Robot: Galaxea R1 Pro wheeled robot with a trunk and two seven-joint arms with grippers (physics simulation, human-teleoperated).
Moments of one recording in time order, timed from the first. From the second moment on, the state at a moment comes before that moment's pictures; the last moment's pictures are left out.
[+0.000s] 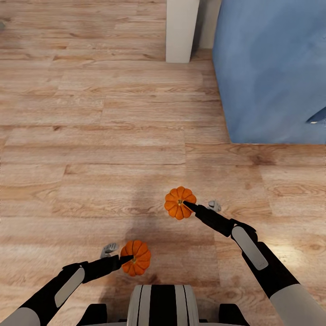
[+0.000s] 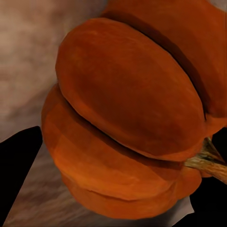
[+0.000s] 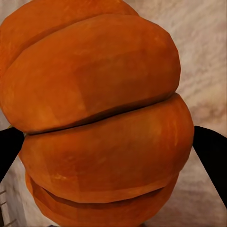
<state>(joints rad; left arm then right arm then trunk) -0.52 0.28 -0.46 -0.73 0.88 0.43 -0.46 -0.59 -0.20 0.29 -1.17 -1.09 0.49 0.21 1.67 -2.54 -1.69</state>
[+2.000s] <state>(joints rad) -0.52 0.50 -0.23 -0.78 0.93 0.82 -0.73 -0.58 -0.14 0.30 -1.09 -1.10 0.46 0.20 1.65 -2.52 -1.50</state>
